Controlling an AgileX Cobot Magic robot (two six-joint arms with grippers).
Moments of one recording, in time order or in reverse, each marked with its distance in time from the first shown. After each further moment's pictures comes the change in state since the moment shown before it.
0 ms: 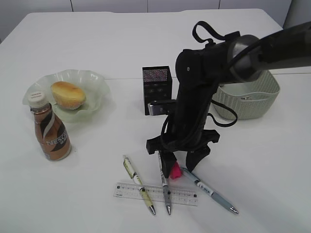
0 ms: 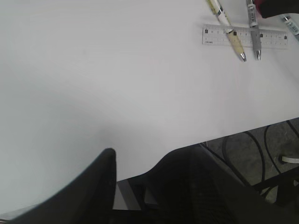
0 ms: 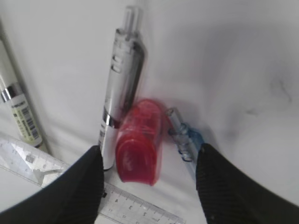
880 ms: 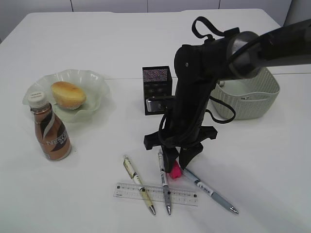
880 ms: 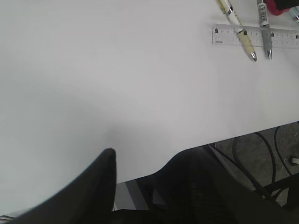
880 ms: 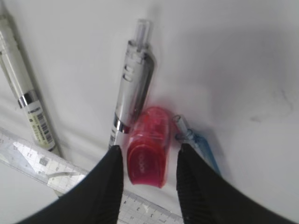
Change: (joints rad) left arm 0.000 0.000 0.000 0.033 0.000 0.000; right arm 0.000 0.004 -0.029 0.008 0.014 0.000
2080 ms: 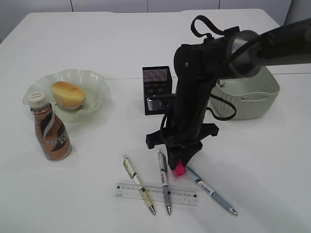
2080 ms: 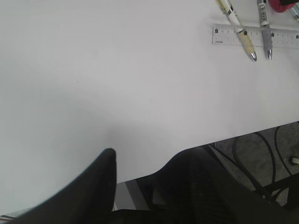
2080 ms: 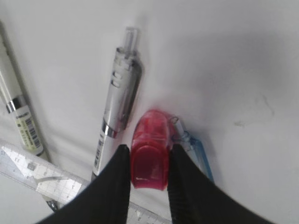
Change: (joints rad) left arm 0.000 0.000 0.000 0.000 0.000 0.000; right arm 0.000 0.000 -0.006 -0.039 -0.005 0.010
